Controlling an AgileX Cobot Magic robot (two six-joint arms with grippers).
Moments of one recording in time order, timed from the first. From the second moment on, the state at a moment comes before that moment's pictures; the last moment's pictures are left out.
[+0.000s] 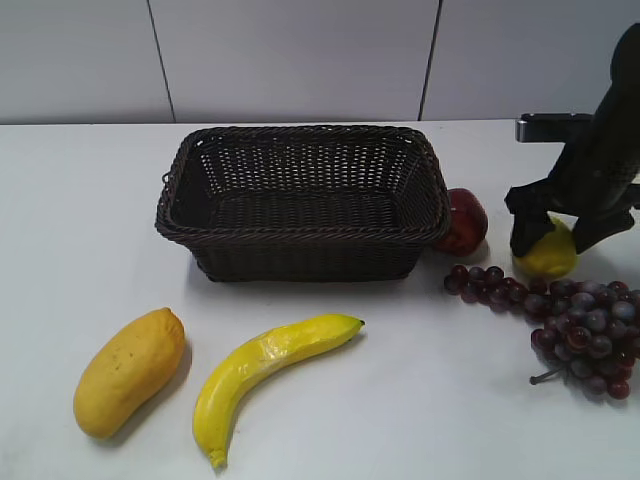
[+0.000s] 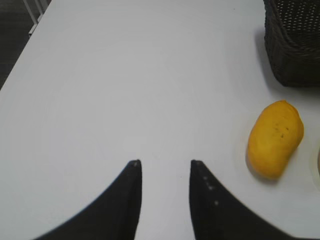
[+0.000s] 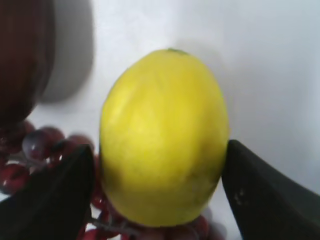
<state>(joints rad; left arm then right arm) -0.01 -0.01 -0.49 -0.10 1.08 0.09 0.08 2.02 -1.32 0.15 0.81 -0.06</state>
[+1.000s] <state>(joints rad) -0.01 -0.01 -0.49 -0.10 1.08 0.09 0.24 2.07 -1.92 0.11 1.11 0.02</state>
